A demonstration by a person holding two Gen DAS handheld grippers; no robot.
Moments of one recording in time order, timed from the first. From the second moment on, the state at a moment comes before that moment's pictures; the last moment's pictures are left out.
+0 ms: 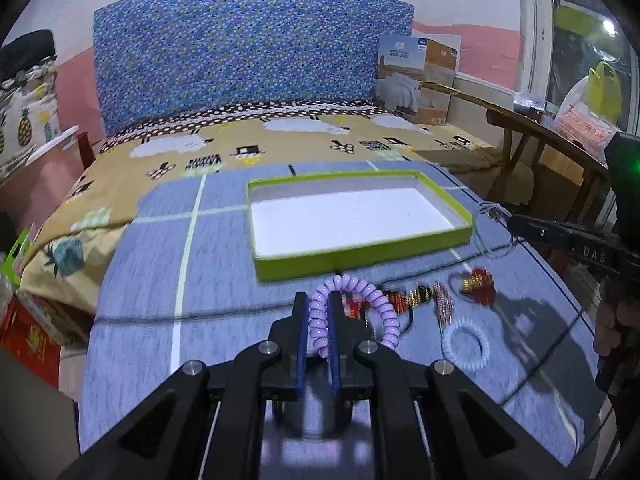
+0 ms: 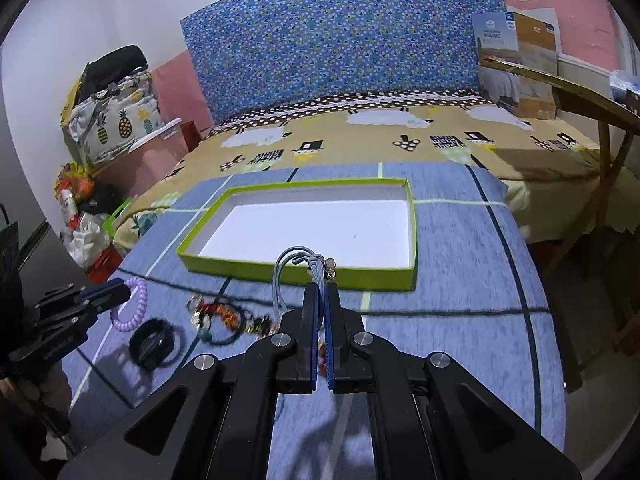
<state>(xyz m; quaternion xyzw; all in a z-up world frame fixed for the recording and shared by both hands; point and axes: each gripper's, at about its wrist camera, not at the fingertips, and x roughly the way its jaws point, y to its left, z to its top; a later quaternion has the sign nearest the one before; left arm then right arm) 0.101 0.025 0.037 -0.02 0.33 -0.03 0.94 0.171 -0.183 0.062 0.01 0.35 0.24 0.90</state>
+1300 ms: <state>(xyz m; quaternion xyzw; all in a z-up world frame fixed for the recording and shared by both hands) 0.279 0.045 -0.003 0.00 0.41 0.01 0.91 0.330 -0.159 0.006 -0.01 0.44 0.18 0.88</state>
